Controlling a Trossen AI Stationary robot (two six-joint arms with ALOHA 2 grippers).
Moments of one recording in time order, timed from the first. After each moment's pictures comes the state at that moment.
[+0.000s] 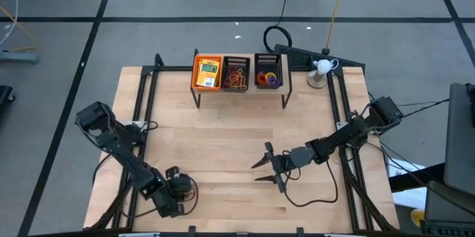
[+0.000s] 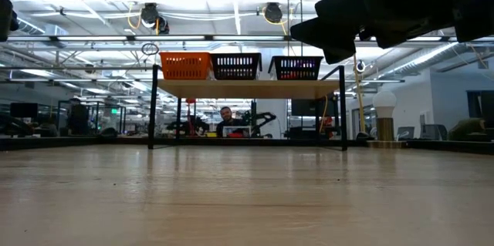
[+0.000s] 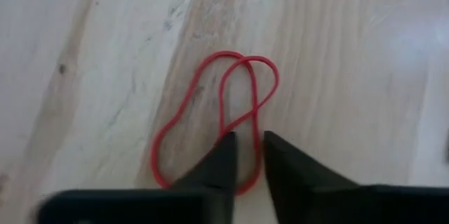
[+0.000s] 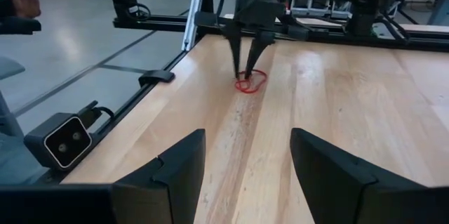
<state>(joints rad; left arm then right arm) -0.89 1.66 0.77 -0.30 -0.26 -1.14 0.42 1.64 0.57 0.87 0.11 0.08</state>
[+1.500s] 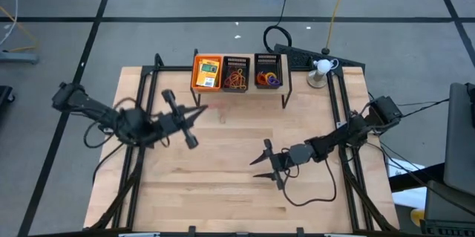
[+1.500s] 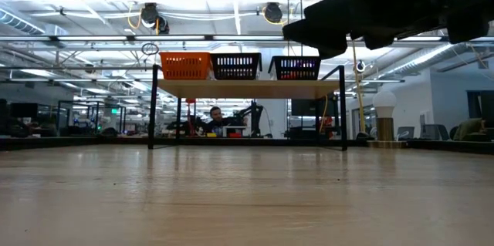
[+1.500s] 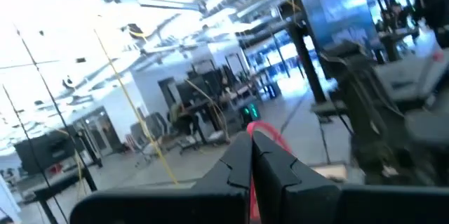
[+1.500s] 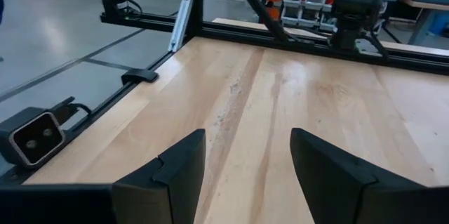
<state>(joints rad) -0.40 1.07 0.80 0.65 -0.76 0.66 0.39 1.64 0.57 0.89 0.11 -0.01</state>
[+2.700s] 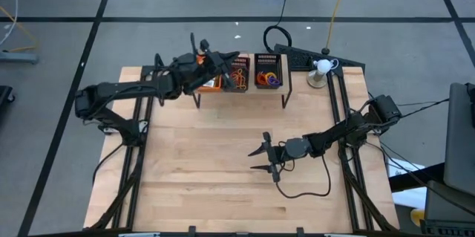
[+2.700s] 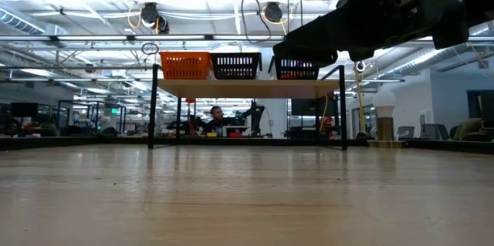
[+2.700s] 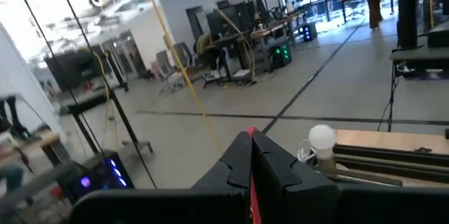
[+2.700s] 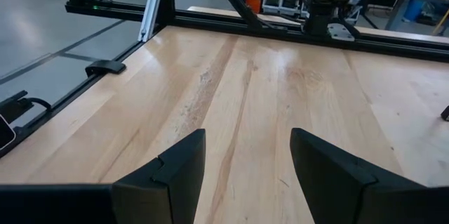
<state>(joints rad) 0.30 1.45 1.16 0.38 -0.31 0.33 0.31 1.64 0.57 0.85 0.10 -0.01</state>
